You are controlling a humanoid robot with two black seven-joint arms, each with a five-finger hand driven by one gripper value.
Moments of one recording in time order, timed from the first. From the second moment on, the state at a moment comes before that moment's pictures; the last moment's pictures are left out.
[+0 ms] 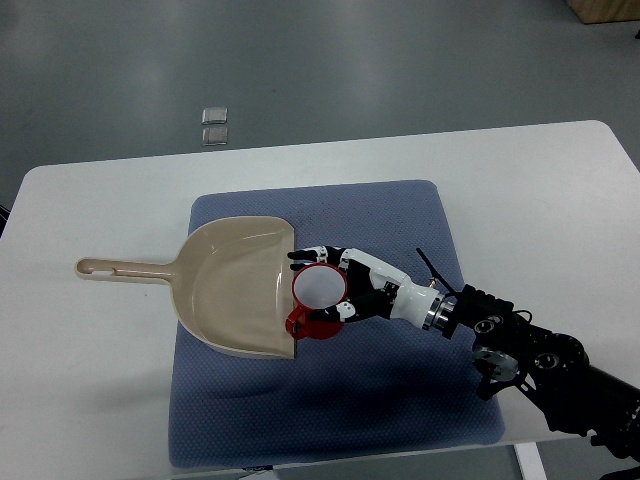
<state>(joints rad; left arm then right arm) 0.04 0.00 -0.07 -0.14 0.08 -0.03 0.09 0.52 -0.05 0.64 0.73 -0.93 0.52 0.61</state>
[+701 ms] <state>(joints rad) 0.04 0.00 -0.07 -0.14 0.08 -0.03 0.09 0.53 -0.13 0.68 0.76 -0.92 0.58 0.61</state>
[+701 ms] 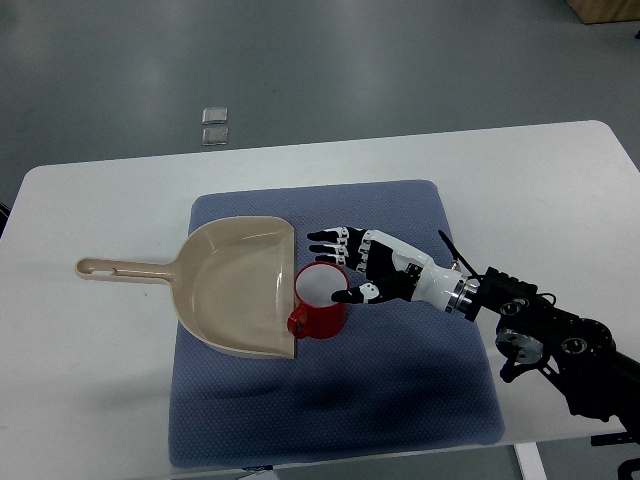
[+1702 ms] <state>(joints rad) 0.04 0.00 -0.07 -0.14 0.08 -0.03 0.09 0.75 -0.25 0.84 0.60 -0.42 0.59 -0.05</state>
